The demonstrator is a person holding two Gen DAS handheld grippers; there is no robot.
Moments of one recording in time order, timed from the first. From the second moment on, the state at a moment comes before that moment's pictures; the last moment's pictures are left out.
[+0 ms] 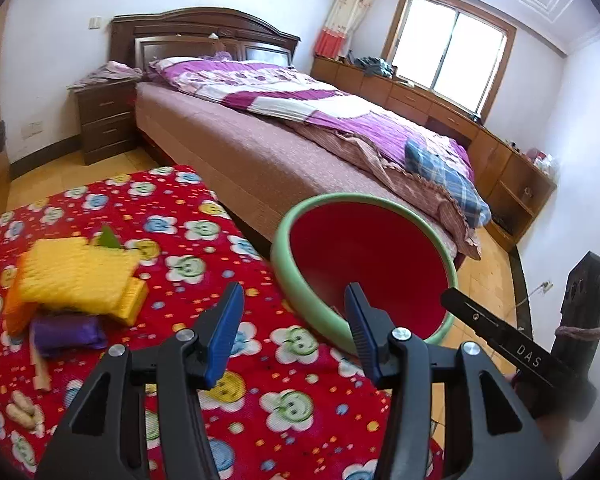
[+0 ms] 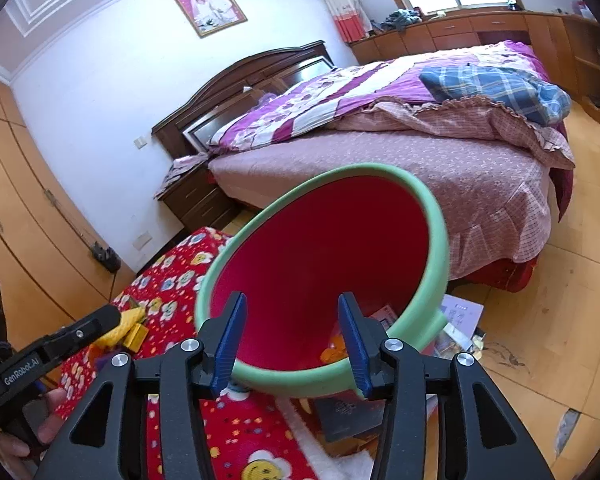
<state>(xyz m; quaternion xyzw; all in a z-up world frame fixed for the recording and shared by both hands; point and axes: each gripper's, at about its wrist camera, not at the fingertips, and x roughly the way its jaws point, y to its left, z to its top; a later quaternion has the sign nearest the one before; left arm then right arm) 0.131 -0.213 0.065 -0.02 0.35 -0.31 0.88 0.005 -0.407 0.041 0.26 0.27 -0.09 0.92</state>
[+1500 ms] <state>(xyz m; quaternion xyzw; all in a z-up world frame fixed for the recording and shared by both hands) 0.200 -0.110 -0.006 0.04 0.41 -0.12 0.90 0.022 -0.343 0.020 0.24 0.33 -0.04 0.91</state>
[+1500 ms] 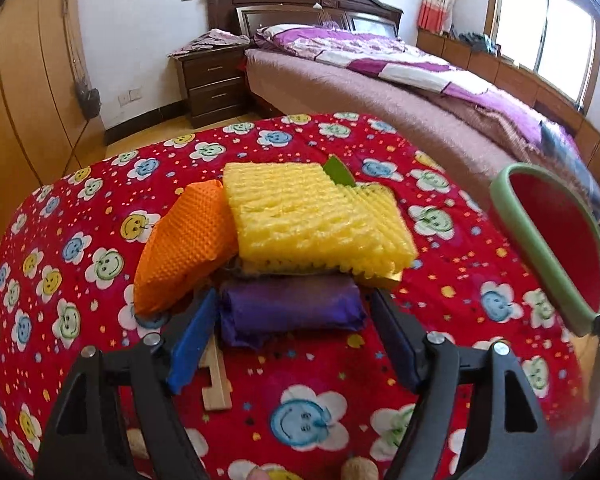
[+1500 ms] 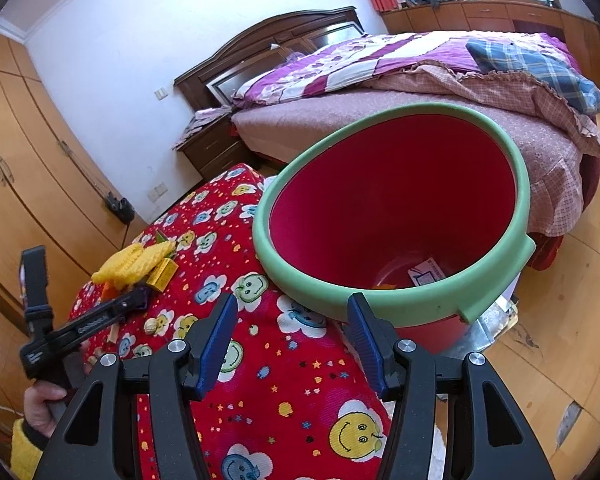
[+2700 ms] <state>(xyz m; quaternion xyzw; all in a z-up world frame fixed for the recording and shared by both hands) 0.206 0.008 0.039 -0.02 0.37 -0.05 0.93 0.087 -0.233 0.036 0.14 0.37 0.04 0.92</state>
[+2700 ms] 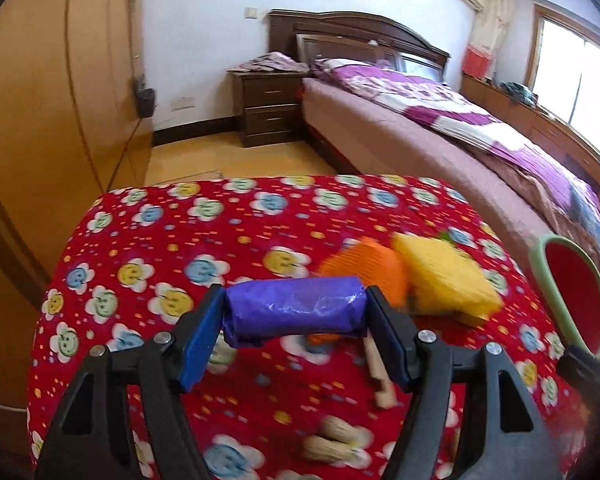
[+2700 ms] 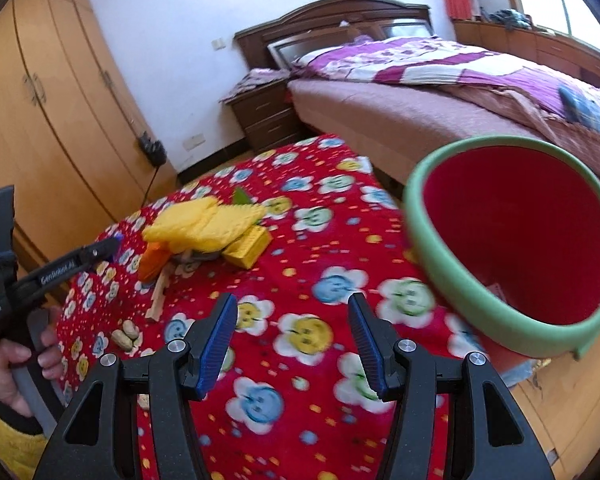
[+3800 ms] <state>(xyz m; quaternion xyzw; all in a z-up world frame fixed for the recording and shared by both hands) 0.225 0.035 0.004 -0.08 0.37 -0.04 0.92 0.185 -0.189 0.002 0.09 0.43 0.02 0.90</state>
